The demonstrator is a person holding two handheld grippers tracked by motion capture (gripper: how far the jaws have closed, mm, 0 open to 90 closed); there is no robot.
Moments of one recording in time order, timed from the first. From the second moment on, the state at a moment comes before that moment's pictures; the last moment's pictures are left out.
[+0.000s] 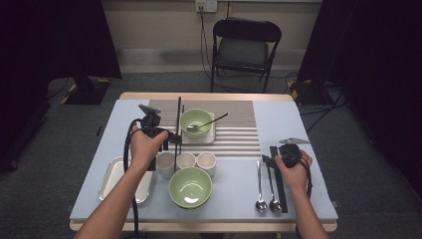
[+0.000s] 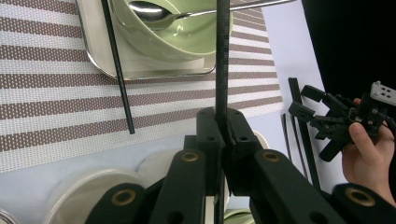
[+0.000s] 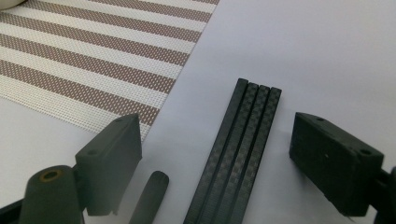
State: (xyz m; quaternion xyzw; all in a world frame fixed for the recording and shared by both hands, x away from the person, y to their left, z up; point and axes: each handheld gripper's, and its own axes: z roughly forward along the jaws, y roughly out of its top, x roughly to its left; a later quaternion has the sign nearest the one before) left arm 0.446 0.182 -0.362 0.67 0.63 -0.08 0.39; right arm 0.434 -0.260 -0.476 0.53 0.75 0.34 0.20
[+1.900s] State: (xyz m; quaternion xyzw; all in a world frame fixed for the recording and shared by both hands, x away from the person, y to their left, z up) left arm 0.472 0.196 -0.360 0.65 0.65 -0.08 0.39; right arm 0.432 -0.255 -0.480 0.52 0.76 0.33 0.23
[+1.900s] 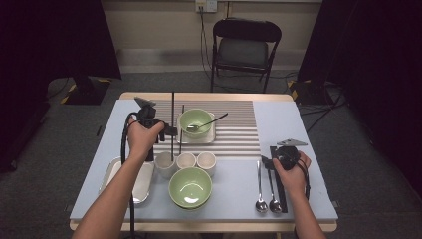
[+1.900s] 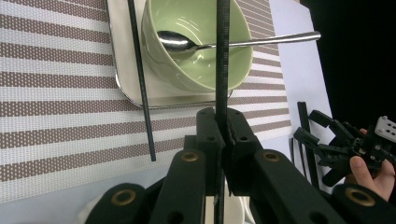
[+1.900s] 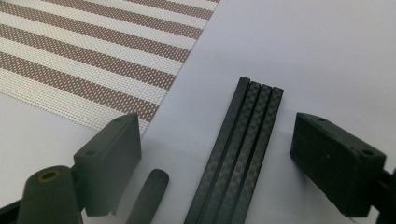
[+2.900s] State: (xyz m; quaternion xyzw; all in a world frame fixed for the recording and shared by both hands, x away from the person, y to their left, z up) left arm 0.486 0.195 -0.360 0.65 0.65 -0.08 0.38; right arm 0.432 -0.255 -0.480 0.52 0.76 0.33 0.23
